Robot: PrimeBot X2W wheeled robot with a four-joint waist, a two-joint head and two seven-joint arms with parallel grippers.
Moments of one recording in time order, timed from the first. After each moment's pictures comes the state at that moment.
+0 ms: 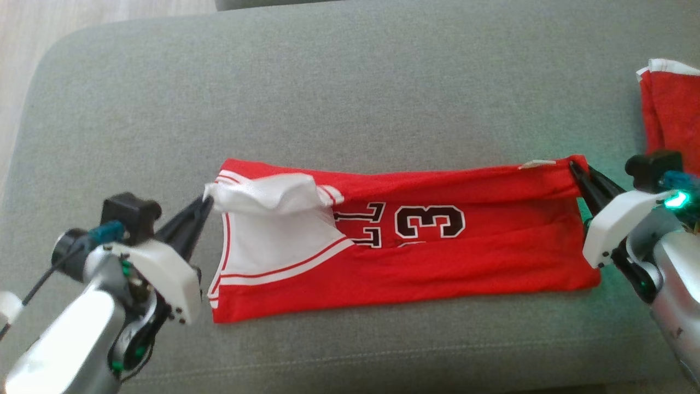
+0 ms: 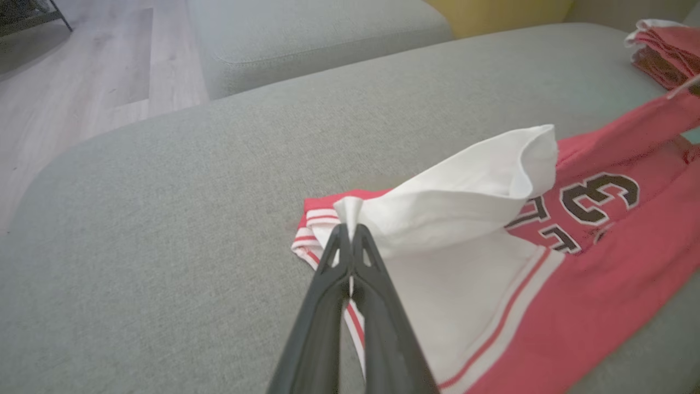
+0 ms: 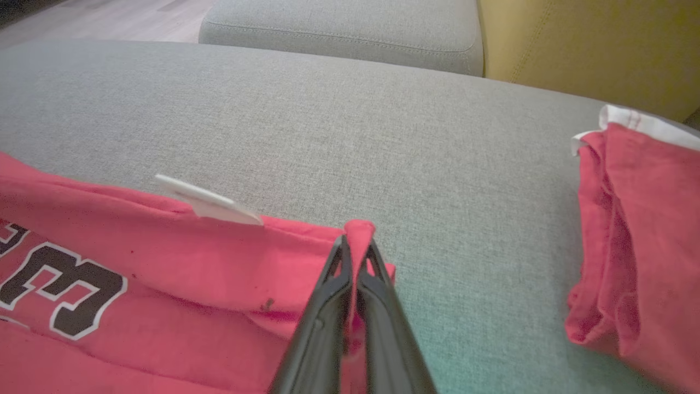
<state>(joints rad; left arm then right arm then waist) -0.33 0.54 -0.61 0.15 -0.58 0.02 0.04 -0.56 -0.44 0.43 0.76 0.49 0.13 -0.14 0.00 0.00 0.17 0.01</state>
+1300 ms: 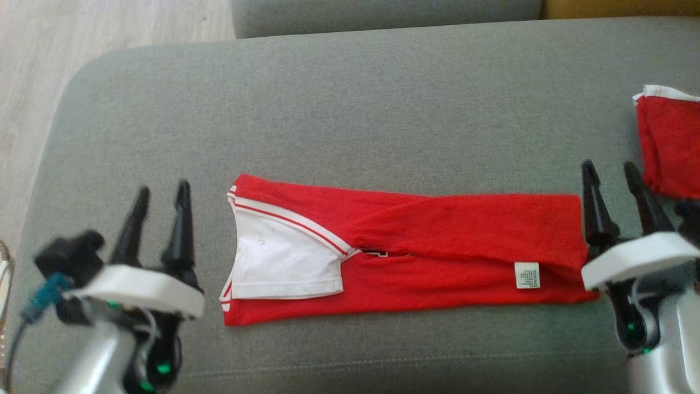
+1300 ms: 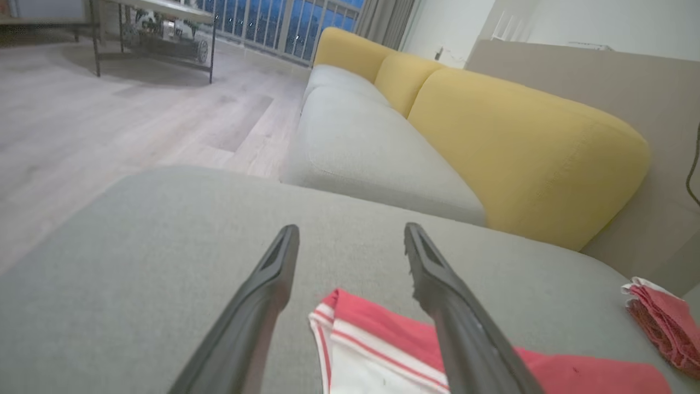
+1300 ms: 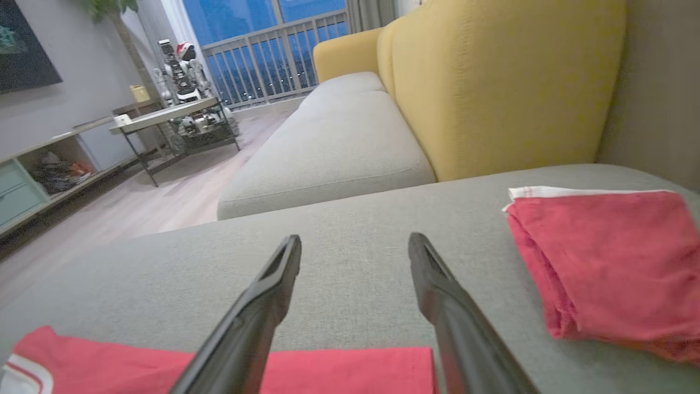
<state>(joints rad) -0.15 0.38 -0.39 0.05 -0.75 0.17 -0.25 -0.19 -0.10 -0.16 0.17 0.30 0.13 -0.04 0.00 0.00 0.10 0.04</state>
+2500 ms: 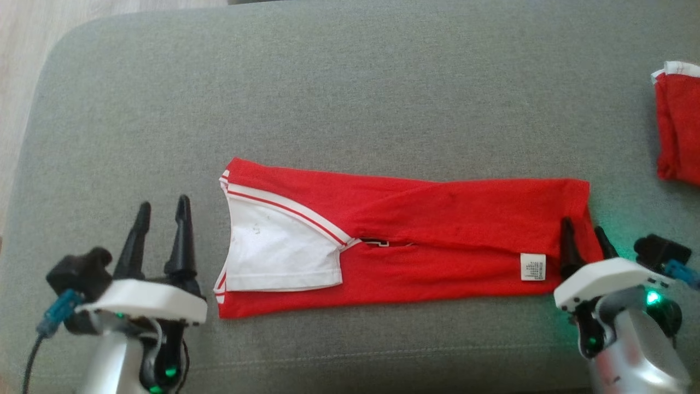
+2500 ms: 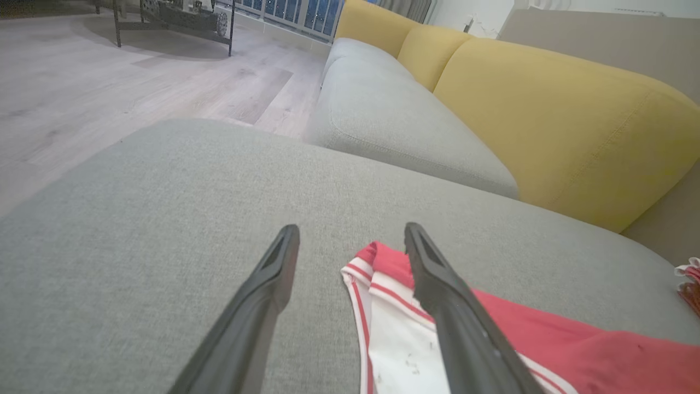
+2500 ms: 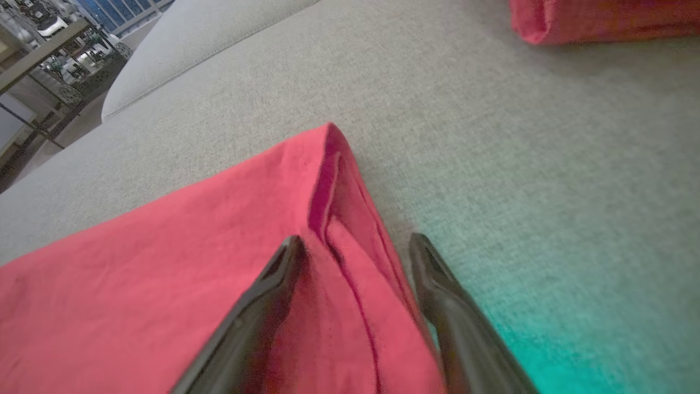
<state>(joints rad) -0.10 0.14 -0.14 0.23 -0.48 -0.05 -0.25 -0.36 -0.05 -0.24 0.85 0.30 0.13 -0.24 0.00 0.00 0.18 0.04</state>
